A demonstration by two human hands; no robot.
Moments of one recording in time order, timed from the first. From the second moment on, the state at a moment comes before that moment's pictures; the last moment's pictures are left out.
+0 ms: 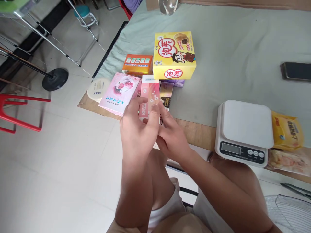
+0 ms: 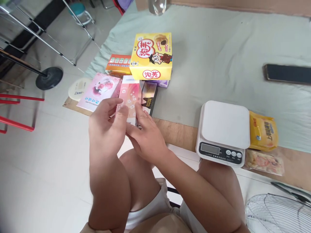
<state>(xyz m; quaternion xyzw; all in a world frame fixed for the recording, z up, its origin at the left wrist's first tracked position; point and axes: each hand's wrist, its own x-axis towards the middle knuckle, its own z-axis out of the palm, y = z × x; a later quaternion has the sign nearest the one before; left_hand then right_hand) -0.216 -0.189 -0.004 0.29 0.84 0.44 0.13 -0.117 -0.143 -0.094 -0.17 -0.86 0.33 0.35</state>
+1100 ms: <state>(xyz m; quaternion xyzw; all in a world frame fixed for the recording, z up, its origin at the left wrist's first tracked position) -0.124 -0.175 0.005 0.57 0.56 0.52 0.30 0.043 -0.125 -0.055 -0.26 -0.85 0.12 0.45</state>
